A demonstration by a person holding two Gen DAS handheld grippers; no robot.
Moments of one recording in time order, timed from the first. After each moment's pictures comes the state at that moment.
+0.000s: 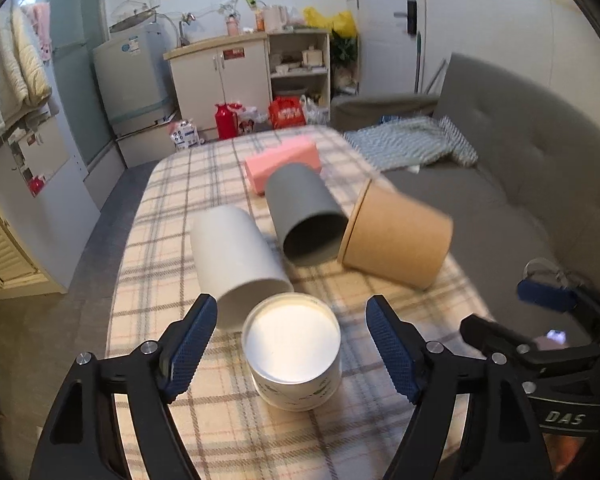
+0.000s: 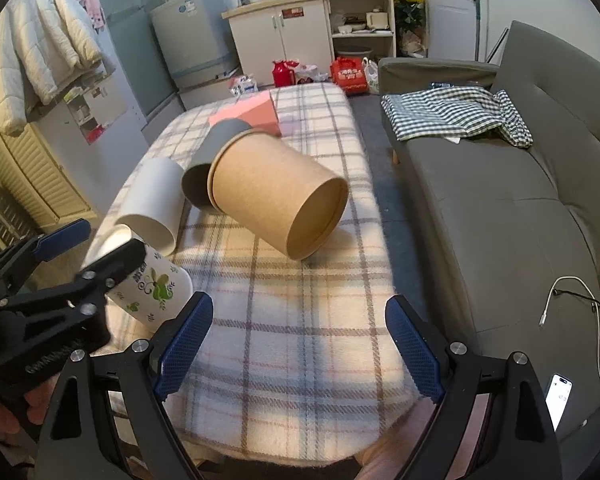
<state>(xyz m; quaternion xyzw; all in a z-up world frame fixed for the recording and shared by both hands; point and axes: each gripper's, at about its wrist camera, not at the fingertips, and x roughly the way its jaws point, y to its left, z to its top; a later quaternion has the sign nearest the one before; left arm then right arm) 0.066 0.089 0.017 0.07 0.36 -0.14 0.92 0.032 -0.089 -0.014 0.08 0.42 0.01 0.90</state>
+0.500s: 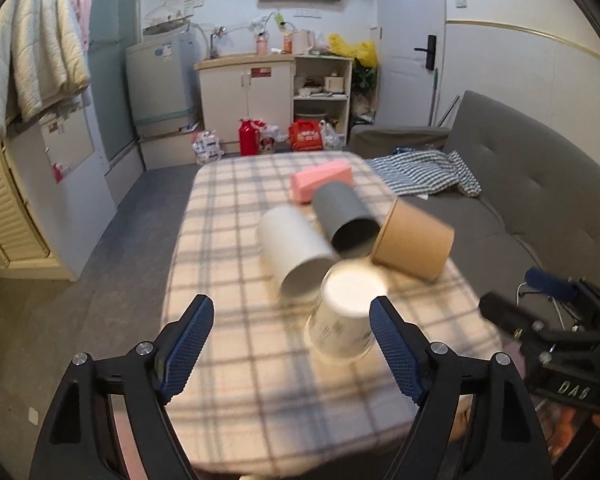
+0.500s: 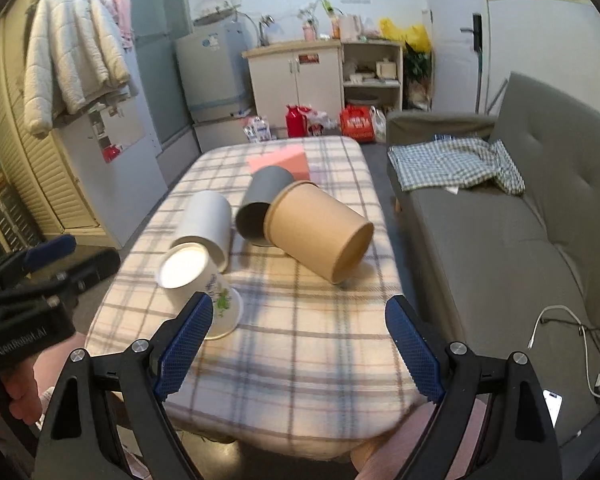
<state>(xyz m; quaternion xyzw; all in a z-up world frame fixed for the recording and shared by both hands) 0.014 0.160 0.033 0.03 0.34 -0.12 0.93 -0.021 -0.035 0.022 0.04 0.34 0.02 0.94</state>
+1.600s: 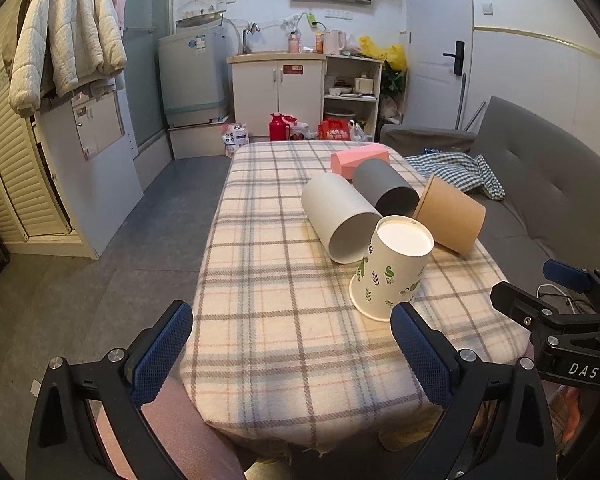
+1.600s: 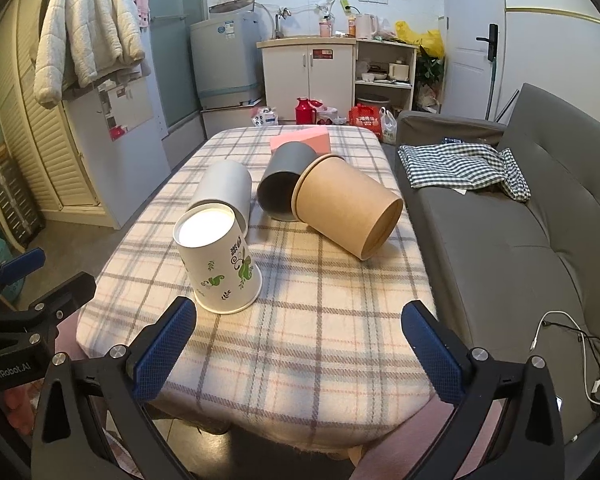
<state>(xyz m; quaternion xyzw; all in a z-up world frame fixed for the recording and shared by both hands) -0.013 0.189 0.006 0.02 0.33 -0.08 0.94 -0.021 -0.013 -0.001 0.01 0.36 0.02 0.93</state>
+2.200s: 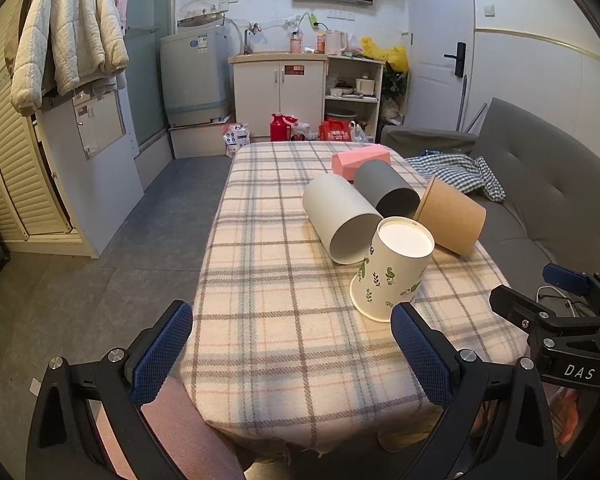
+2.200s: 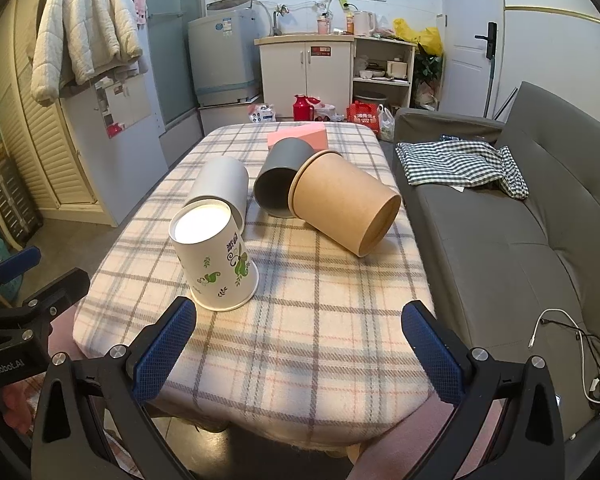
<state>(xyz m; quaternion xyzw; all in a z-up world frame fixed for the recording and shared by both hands) -0.011 0.193 0.003 0.02 0.33 -0.07 0.94 -0.020 -0.015 -0.003 0.01 0.36 0.01 0.93</state>
